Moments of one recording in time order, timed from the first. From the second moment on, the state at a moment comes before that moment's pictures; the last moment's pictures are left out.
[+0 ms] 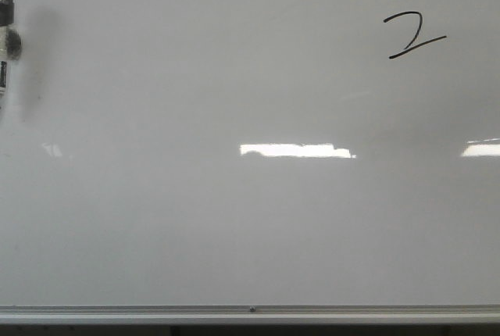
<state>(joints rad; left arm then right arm) -0.09 0.70 -0.79 -0.05 0.61 0.03 0.19 0.51 -0.80 0.07 1.03 -0.08</state>
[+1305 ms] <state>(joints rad) -0.09 0.51 -0.74 -0.05 0.69 0.03 0.19 0.42 -0.80 0.08 1.06 -0.05</state>
